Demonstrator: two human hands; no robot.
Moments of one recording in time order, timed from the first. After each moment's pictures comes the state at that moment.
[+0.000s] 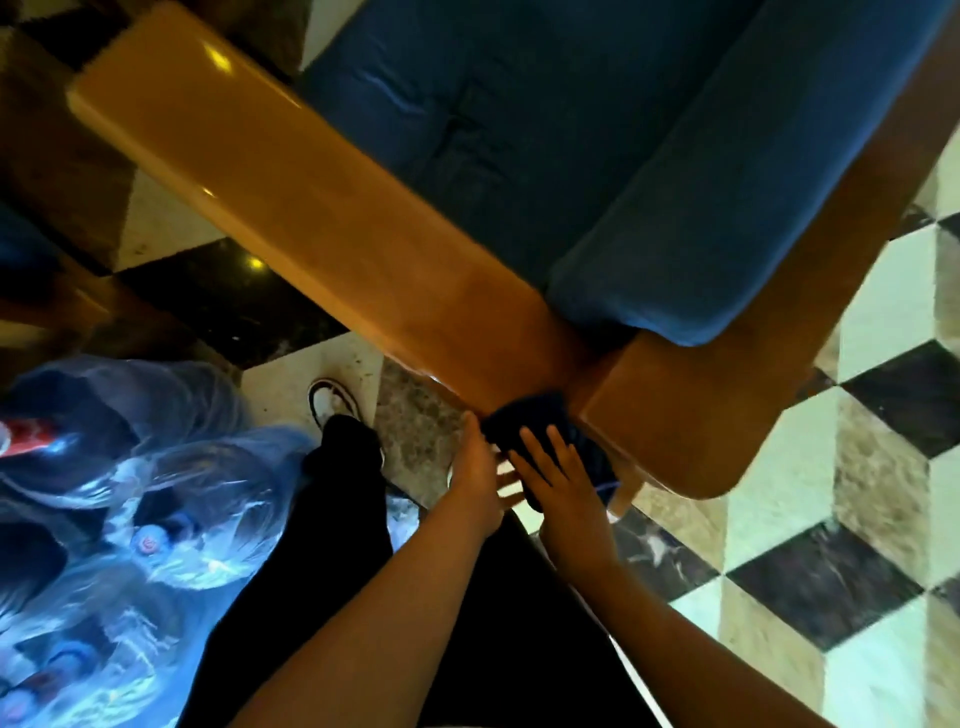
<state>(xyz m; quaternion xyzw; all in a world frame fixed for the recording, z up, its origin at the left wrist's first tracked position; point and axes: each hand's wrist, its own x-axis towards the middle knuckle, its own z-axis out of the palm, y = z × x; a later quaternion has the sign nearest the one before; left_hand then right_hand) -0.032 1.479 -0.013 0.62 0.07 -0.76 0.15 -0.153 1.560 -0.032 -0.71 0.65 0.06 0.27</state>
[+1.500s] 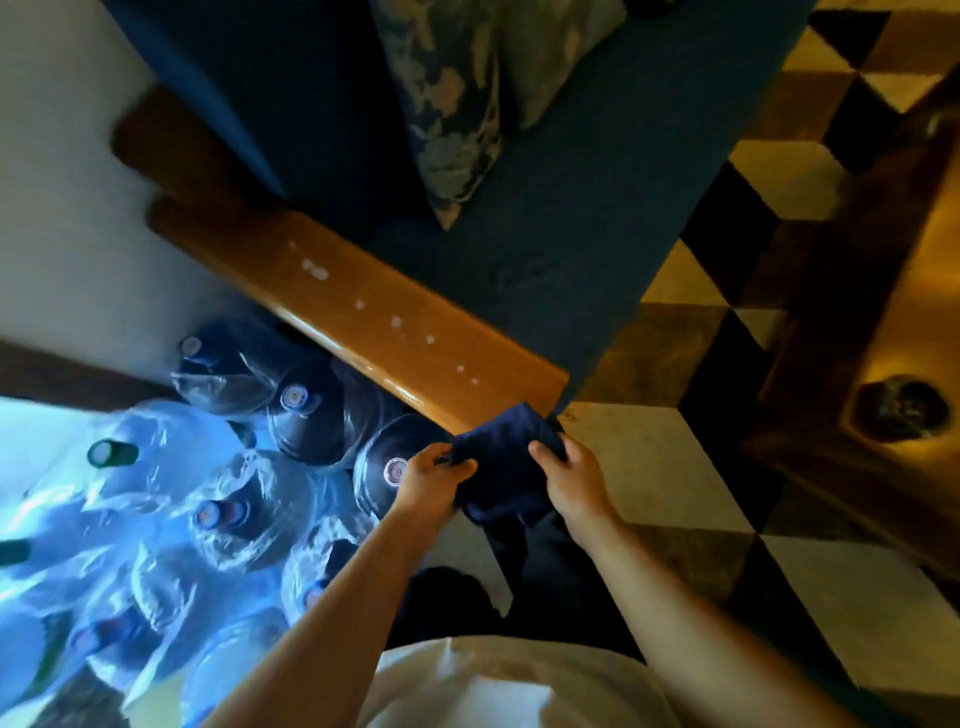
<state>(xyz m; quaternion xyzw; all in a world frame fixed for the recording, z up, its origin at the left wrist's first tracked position) 0.512 1.248 0.056 0.65 0.32 -0.30 0.62 0.473 1.074 0.053 -0.70 0.35 0.15 0.60</state>
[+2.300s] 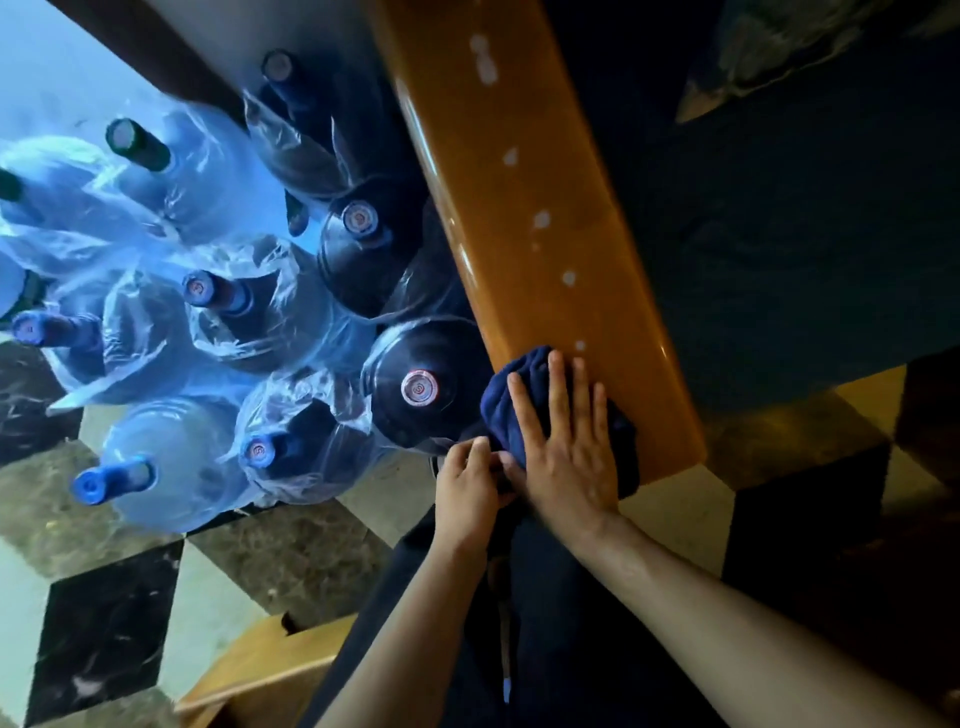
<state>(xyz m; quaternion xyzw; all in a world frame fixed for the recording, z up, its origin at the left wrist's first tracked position) 0.496 1.209 -0.046 0.41 0.62 -0.09 0.66 0.554 1.104 -0.078 -0.93 -0.33 0.13 0.01</state>
